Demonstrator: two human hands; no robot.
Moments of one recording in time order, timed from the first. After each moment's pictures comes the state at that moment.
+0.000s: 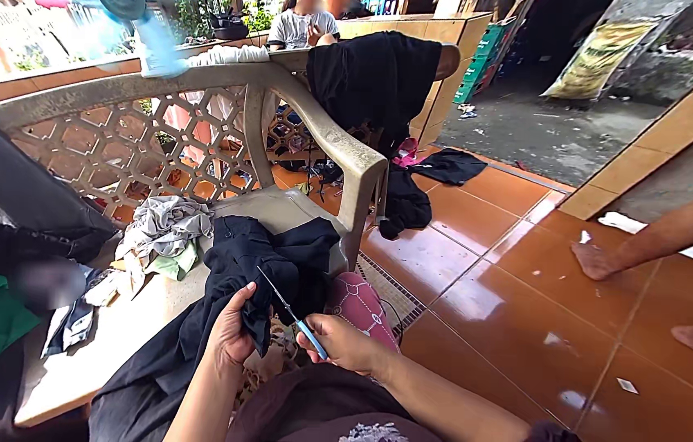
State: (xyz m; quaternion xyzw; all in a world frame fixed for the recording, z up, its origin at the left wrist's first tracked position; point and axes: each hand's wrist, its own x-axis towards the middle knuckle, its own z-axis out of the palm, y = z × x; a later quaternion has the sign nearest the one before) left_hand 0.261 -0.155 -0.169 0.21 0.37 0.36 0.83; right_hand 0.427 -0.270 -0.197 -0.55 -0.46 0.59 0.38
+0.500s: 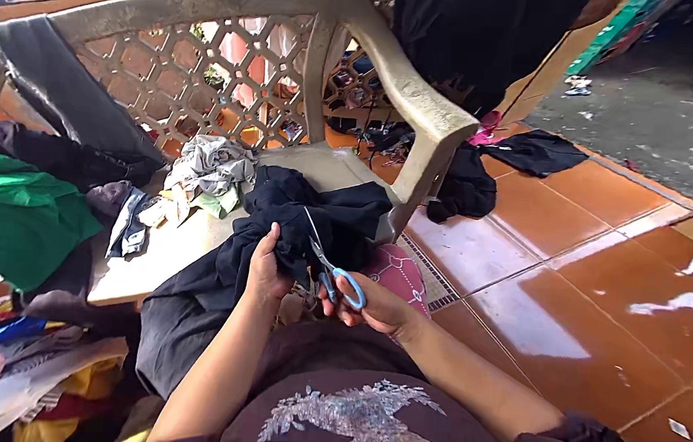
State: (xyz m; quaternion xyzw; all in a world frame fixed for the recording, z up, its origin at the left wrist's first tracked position) left_hand 0.259 -0.151 -0.176 0.22 0.28 0.48 0.80; right_hand 0.418 -0.254 -0.203 -0.40 -0.43 0.69 0.41
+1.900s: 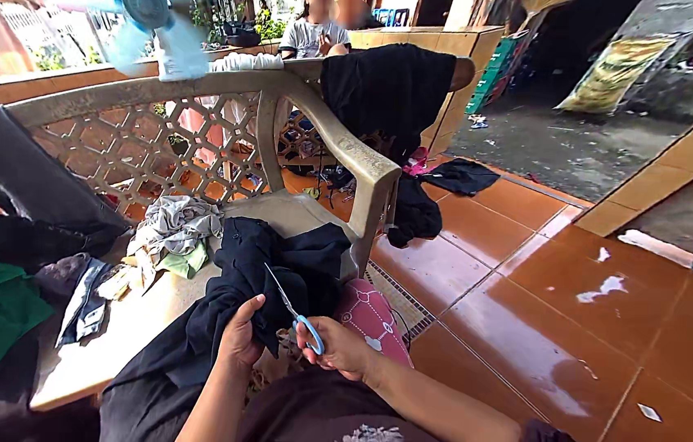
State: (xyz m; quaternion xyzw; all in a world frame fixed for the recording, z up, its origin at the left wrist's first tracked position) left_hand 0.255 -0.160 -0.193 0.29 0.32 0.44 0.79; right_hand 0.406 -0.256 -0.198 -0.47 -0.37 0.66 0.46
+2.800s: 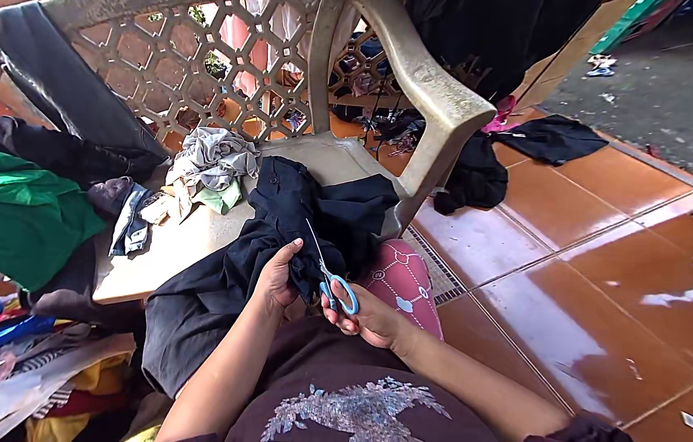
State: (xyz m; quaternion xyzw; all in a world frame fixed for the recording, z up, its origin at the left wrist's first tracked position) left_hand 0.261 -0.160 -0.195 0.21 0.39 0.39 0.81; right_hand 0.400 -0.262 -0.214 -0.42 -0.30 0.75 0.42
